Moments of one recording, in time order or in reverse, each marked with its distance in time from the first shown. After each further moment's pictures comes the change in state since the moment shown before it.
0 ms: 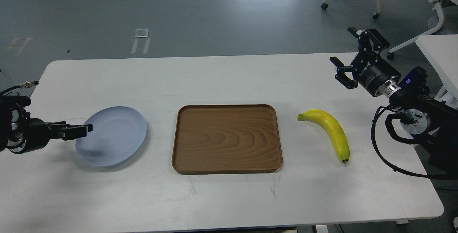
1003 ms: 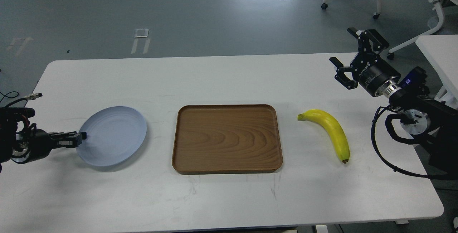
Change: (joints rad) left arm 0.002 -0.053 0.077 0.098 -0.035 0.058 0.000; right arm 0.000 -0.001 0.000 0.000 -0.002 0.000 0.000
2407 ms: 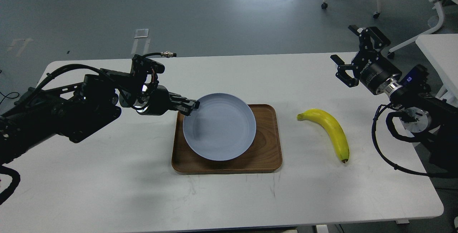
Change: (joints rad) left arm -0.433 -0.462 0.248 -0.056 -0.039 -0.153 0.043; right arm 0.009 0.000 0.000 -0.008 0.000 0.000 0.000
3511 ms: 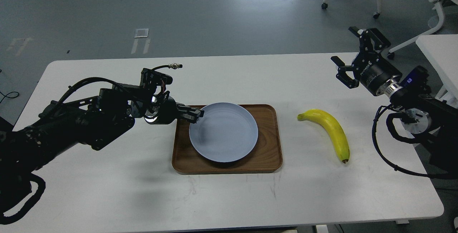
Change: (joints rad) left arm 0.047 -0.088 0.004 0.127 -0.017 0.031 -0.008; right arm -0.004 0.000 0.000 -0.003 0.000 0.000 0.000
